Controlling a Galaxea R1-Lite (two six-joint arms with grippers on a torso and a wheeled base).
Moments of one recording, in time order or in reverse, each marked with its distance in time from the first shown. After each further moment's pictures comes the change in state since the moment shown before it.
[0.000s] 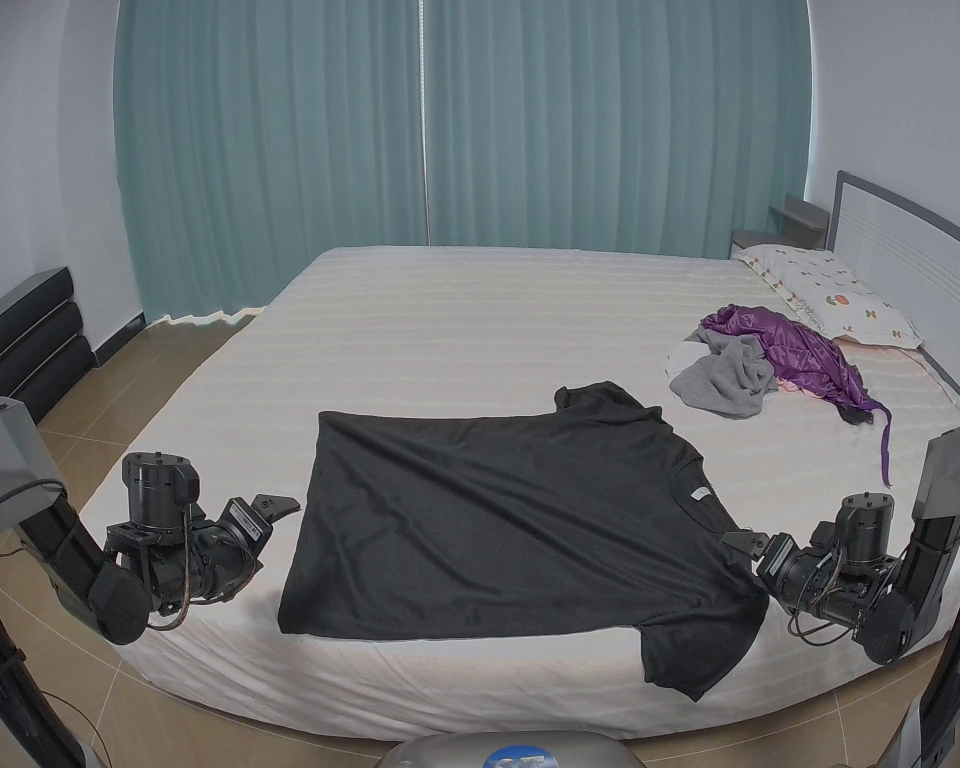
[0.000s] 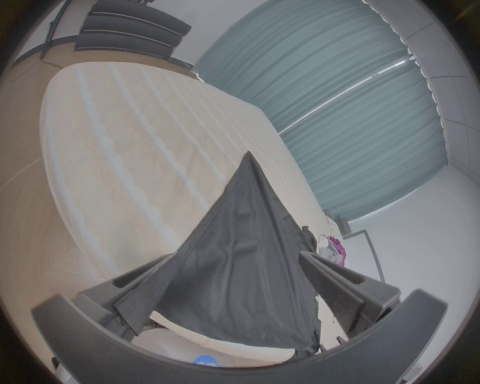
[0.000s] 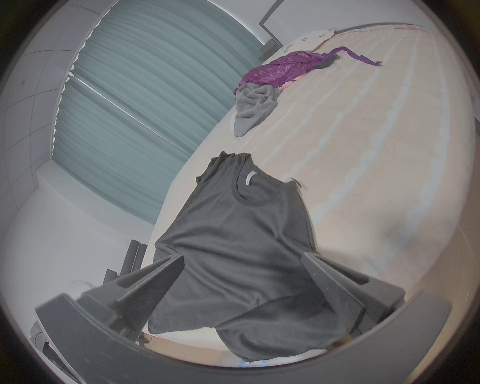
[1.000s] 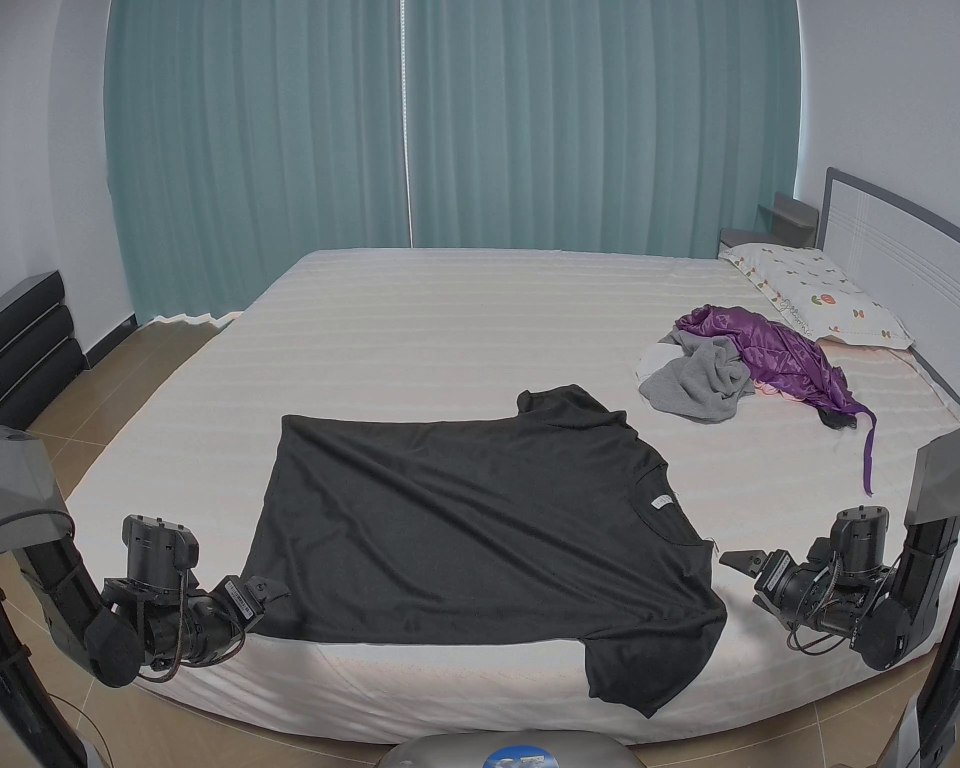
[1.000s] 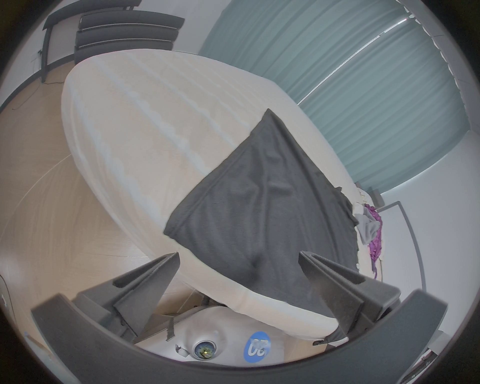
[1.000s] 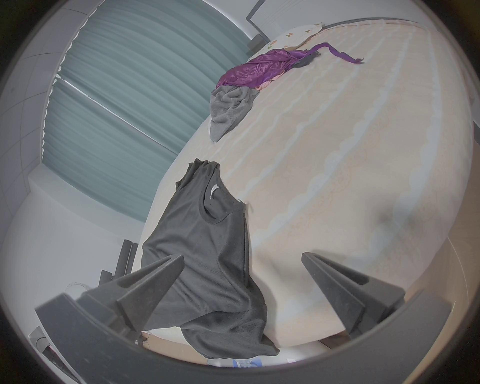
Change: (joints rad) left arm 0.006 0.029 0.202 0.000 0.040 0.129; right arm -0.009 0.046 0.031 -0.006 0.009 -0.001
